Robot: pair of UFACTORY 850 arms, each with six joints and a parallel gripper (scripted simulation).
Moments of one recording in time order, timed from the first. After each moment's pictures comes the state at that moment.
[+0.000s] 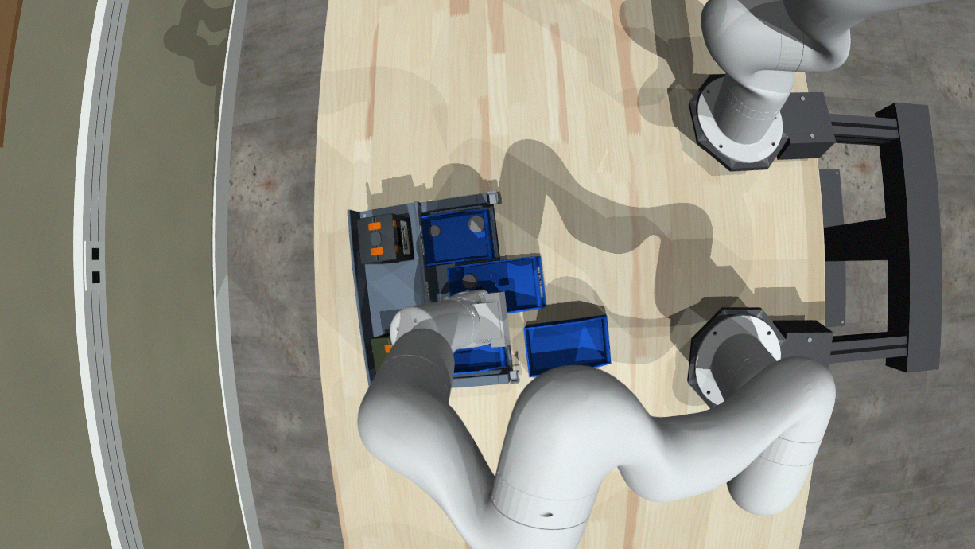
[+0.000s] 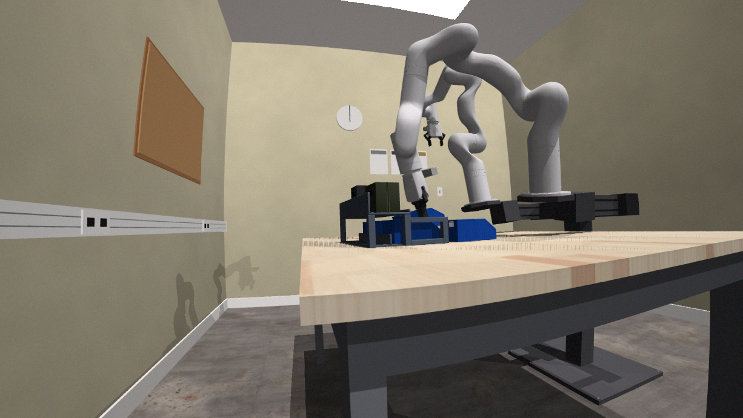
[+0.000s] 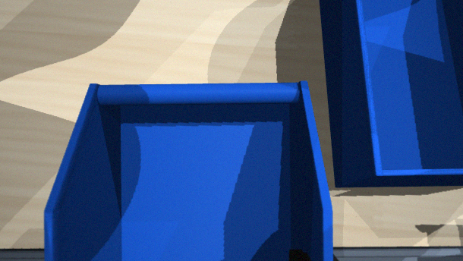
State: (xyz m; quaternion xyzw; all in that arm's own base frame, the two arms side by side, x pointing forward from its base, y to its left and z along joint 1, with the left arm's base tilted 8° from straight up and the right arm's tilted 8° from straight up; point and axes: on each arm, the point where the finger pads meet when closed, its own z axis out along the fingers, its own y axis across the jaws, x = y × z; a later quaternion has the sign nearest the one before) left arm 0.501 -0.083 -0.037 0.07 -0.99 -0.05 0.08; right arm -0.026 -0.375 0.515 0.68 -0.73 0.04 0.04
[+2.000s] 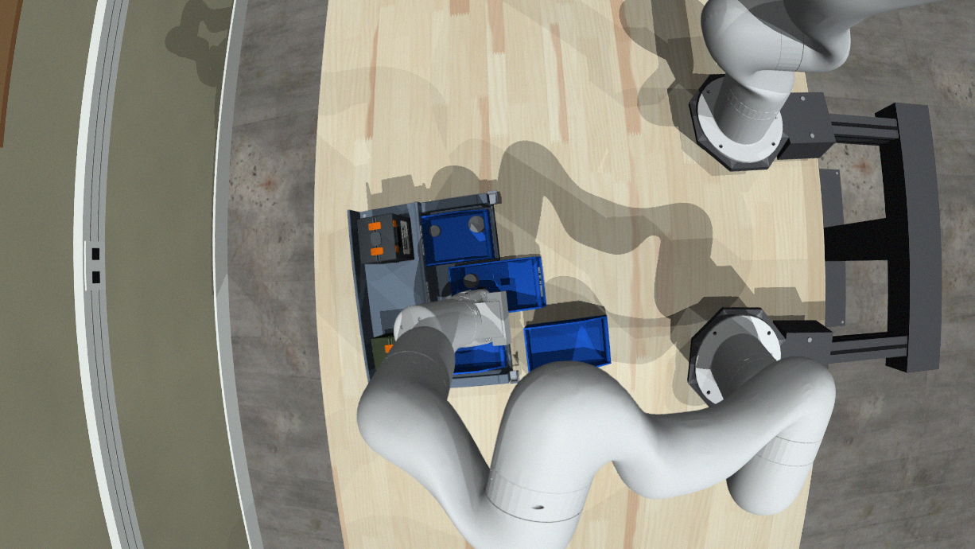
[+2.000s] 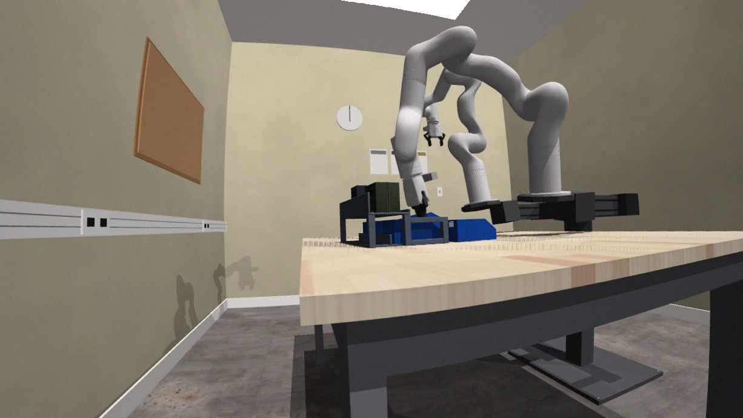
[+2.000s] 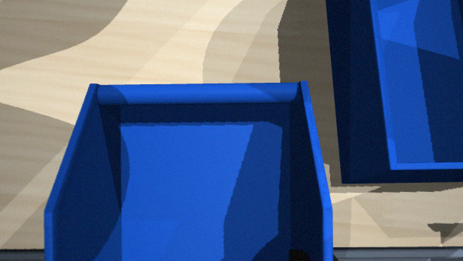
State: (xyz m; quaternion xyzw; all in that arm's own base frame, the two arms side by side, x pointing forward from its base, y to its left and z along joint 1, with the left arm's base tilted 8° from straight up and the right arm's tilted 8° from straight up) left arm 0.503 -0.080 -0.053 0.07 -0.99 -0.05 0.08; right arm -0.026 -0.375 0.515 0.68 -0.73 0.04 0.04
